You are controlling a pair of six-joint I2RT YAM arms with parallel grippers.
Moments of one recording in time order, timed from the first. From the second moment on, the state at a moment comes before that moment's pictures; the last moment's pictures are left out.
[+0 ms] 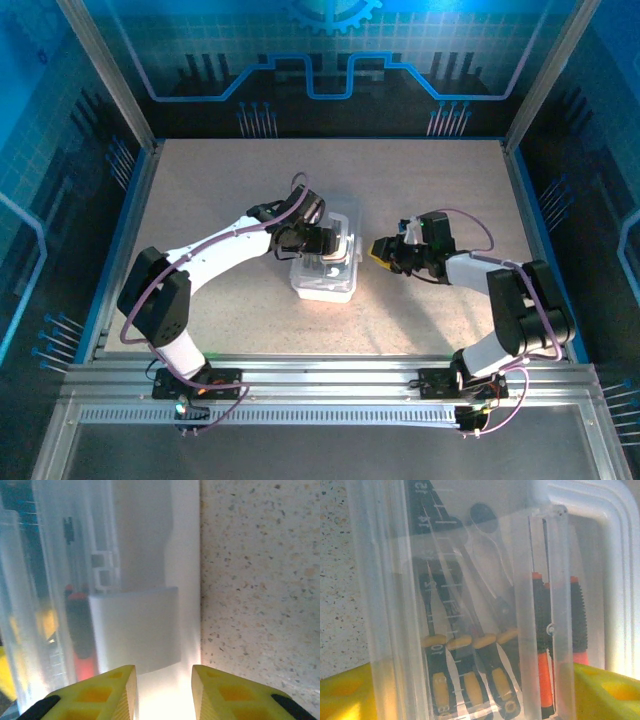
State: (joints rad) left arm -0.64 1.69 1.24 -0.65 0.01 -0.56; right arm 0.21 1.54 0.60 0.14 -0.74 0.84
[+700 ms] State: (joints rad) left arm -0.64 1.67 1.21 -0.61 0.02 -0.56; right arm 0.26 1.70 0.61 0.23 -0.72 0.90
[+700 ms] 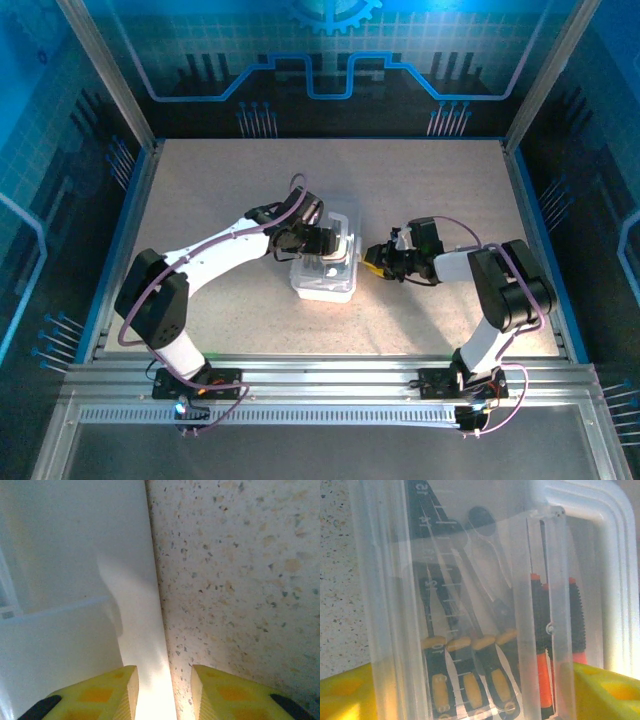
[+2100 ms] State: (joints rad) left arm -0.64 1.63 1.16 -0.54 0.02 -0.58; right arm 0.27 1.67 0.64 0.16 -0.69 0.88
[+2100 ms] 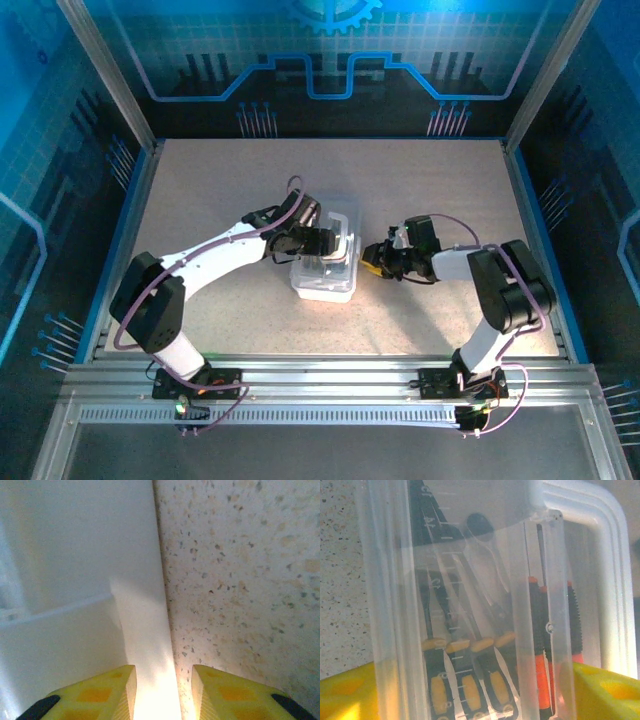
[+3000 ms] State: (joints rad) left arm -0.62 1.23 0.83 -0.52 0.15 -0.69; right arm 0.40 1.21 0.82 -0.49 -0.47 0.50
